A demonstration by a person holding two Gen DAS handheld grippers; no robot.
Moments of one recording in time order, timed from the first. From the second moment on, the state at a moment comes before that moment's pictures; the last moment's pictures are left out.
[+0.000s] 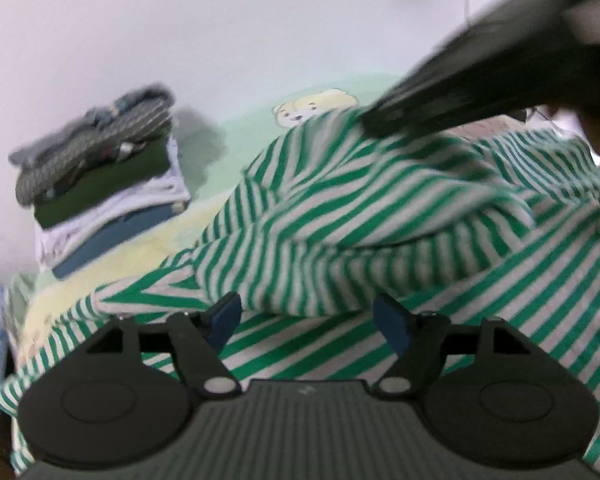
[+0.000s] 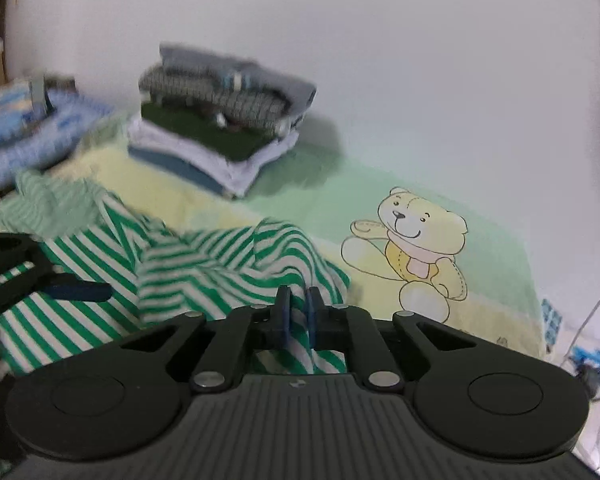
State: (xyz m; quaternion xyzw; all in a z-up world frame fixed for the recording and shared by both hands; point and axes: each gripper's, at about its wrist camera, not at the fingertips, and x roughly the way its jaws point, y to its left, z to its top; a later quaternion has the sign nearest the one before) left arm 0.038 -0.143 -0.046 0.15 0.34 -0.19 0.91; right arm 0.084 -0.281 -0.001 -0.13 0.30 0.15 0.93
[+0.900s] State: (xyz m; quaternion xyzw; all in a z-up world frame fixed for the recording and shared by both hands) left arm 0.114 -0.130 -0.039 -0.03 0.44 -0.30 0.85; right arm 0.050 -0.302 -0.018 -0.07 0.31 0.15 0.93
